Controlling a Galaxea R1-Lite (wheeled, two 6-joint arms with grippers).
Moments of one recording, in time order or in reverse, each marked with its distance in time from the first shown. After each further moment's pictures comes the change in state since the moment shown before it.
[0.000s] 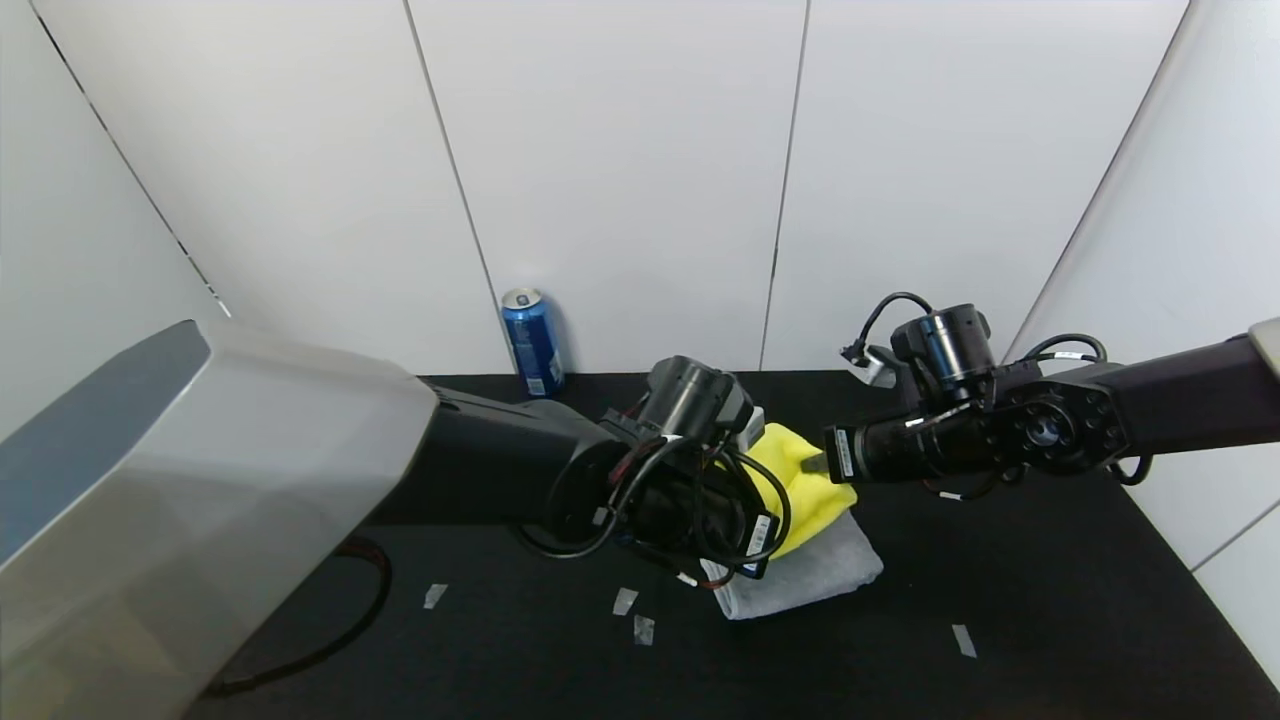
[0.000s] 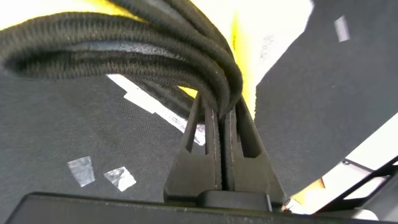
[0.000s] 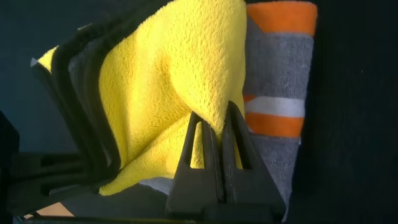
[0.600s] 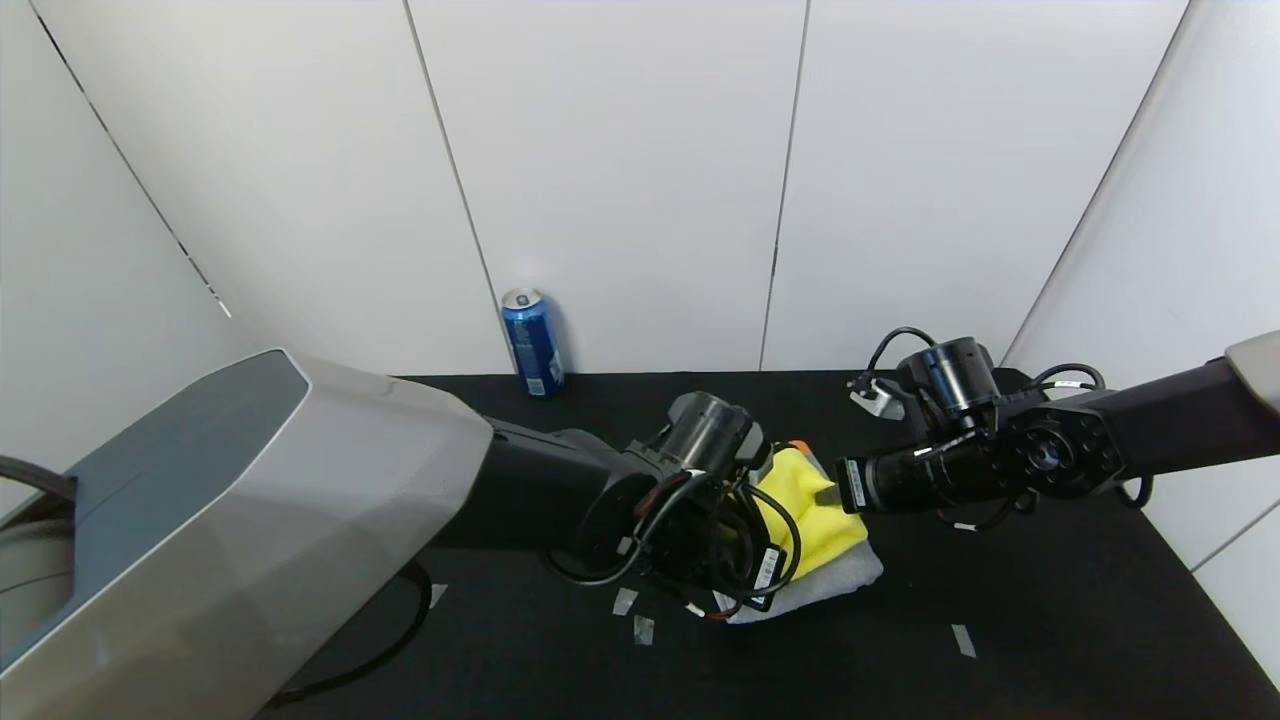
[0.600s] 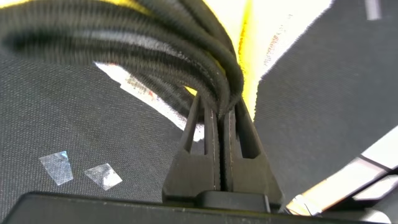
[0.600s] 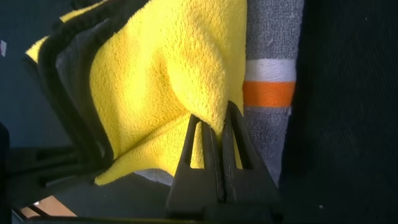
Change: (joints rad) left arm -0.026 0.052 0.016 0.008 0.029 -0.016; right arm -0.028 0.016 0.083 -0.008 0.004 0.000
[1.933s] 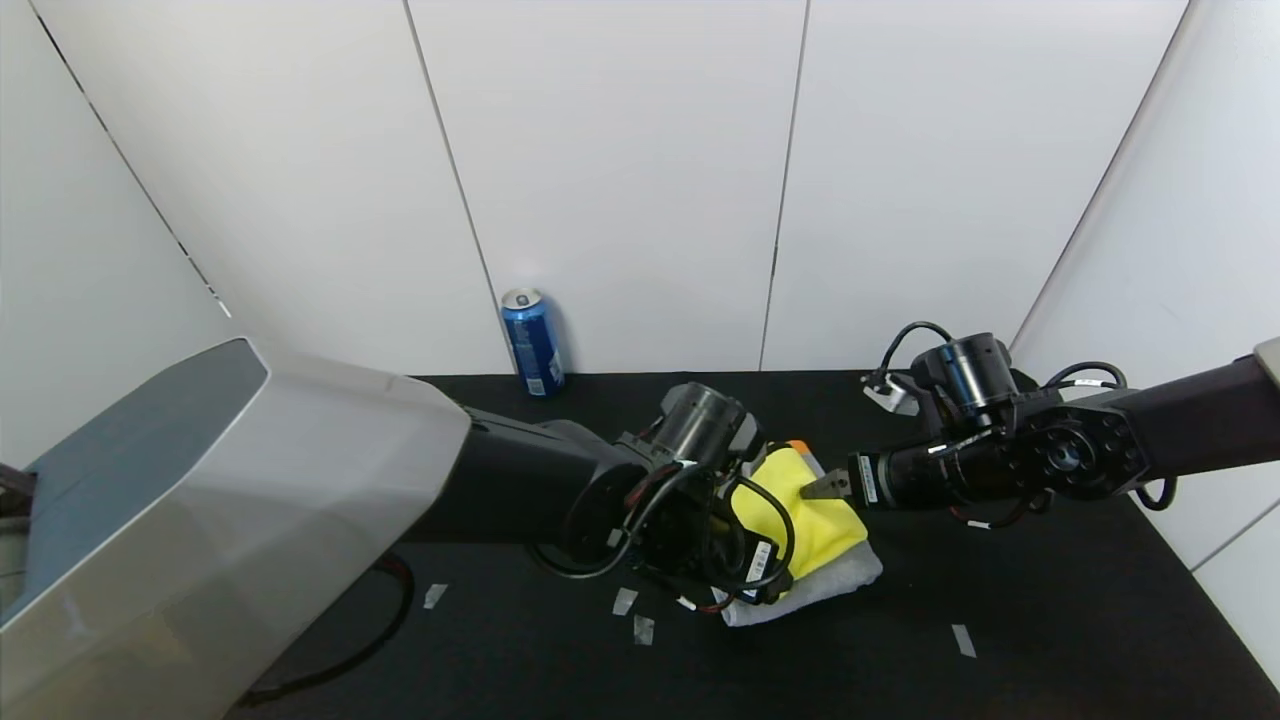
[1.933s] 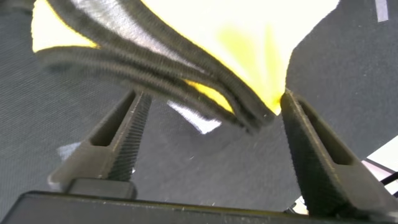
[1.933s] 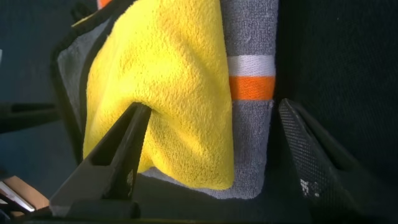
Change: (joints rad) left arm 0.009 -0.026 0.004 0.010 0.030 0.003; right arm -0.001 -0.029 0.031 -0.016 -0.005 0.005
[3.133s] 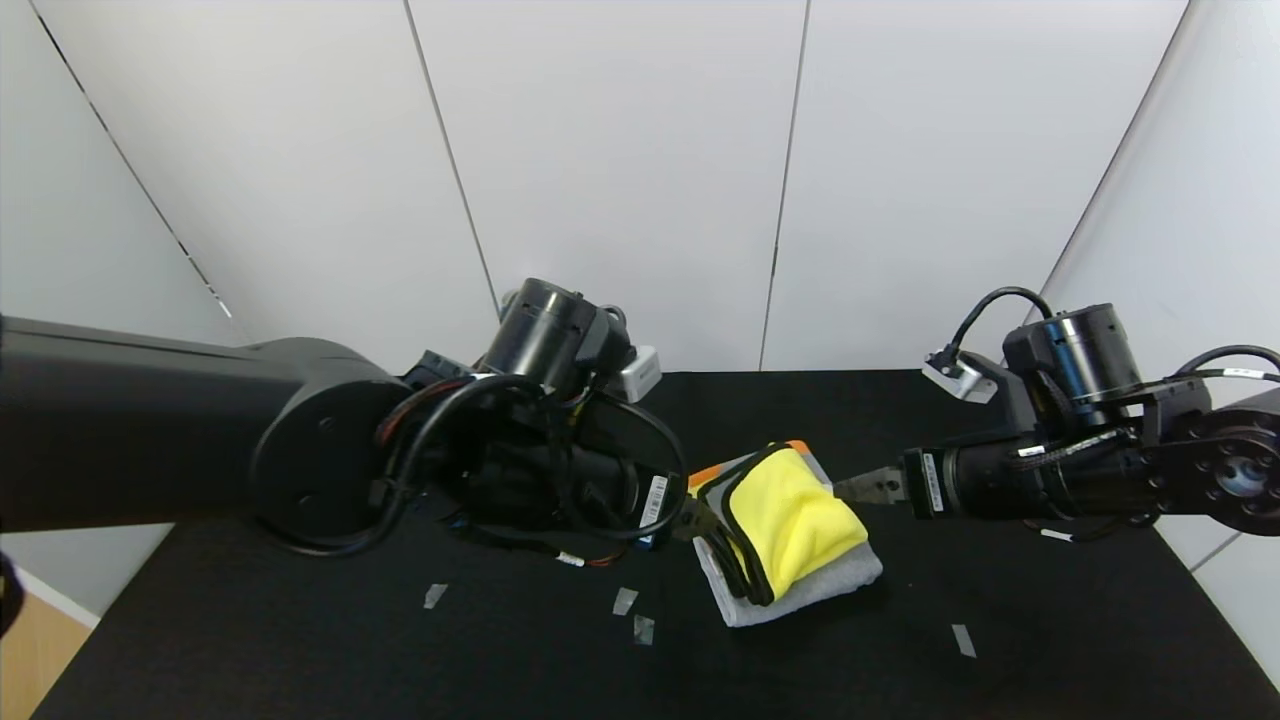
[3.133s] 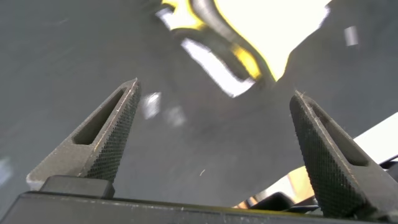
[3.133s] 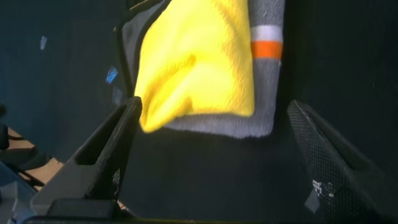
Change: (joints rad) left arm 0.087 -0.357 0.197 0.037 0.062 0.005; right arm 0.013 -0.269 0.184 0.006 -0.005 0.003
